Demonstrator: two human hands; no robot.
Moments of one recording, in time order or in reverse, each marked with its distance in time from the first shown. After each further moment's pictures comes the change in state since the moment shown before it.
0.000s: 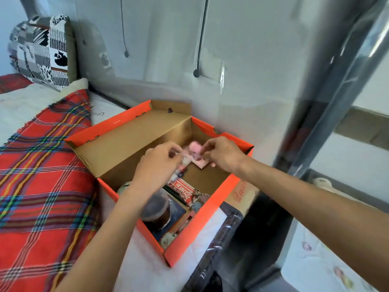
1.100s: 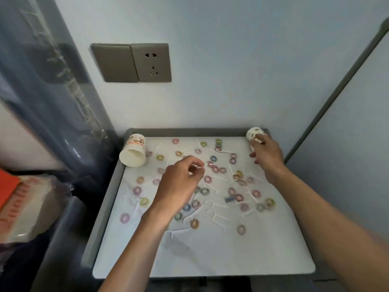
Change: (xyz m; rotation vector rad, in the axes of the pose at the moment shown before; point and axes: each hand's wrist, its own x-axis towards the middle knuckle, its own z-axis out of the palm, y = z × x) left_hand -0.139 0.263 0.396 -0.229 -0.702 0.353; right_hand -0.317 0.448 -0.215 0.422 1.041 0.835
